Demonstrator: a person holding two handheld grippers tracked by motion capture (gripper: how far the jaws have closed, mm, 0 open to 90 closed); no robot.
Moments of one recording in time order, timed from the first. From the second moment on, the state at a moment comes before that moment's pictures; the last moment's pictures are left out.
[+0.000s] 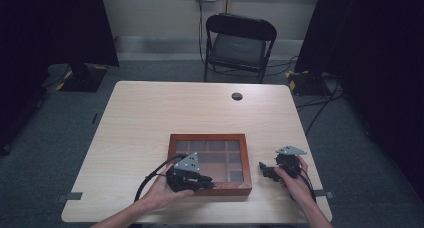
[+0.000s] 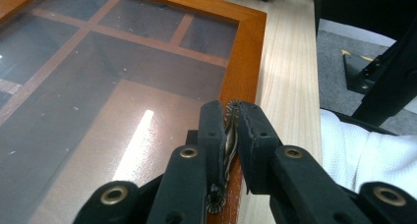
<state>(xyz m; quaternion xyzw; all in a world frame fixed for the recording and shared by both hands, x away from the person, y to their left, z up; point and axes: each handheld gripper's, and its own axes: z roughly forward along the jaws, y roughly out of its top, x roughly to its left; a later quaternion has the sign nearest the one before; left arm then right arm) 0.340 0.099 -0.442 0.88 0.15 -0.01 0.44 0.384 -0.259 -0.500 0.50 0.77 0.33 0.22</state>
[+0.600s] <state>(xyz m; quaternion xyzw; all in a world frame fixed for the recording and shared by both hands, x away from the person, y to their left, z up) 0.353 0.105 -0.438 0.87 0.16 -0.07 0.45 0.384 -0.259 -0.500 0.50 0.77 0.33 0.22</state>
